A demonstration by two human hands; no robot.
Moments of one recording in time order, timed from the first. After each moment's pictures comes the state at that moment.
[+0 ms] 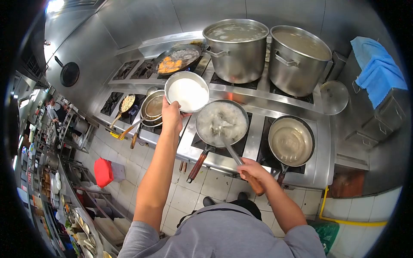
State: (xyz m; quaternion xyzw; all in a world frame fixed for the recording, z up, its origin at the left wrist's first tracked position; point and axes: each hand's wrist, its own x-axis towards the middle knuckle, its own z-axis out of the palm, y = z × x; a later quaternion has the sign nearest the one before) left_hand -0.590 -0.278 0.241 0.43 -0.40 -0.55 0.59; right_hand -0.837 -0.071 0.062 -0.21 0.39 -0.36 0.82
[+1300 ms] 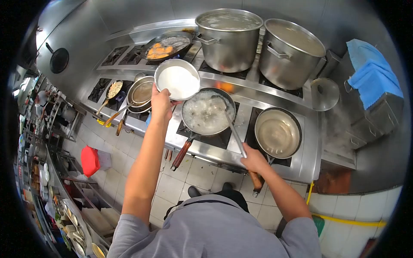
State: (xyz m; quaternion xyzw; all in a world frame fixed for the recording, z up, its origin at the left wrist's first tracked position) left_hand -0.599 -0.272 0.228 0.43 -0.41 -0.55 0.60; right_hand -0.885 -0.049 0.079 -0.64 0.69 -0.16 0.32
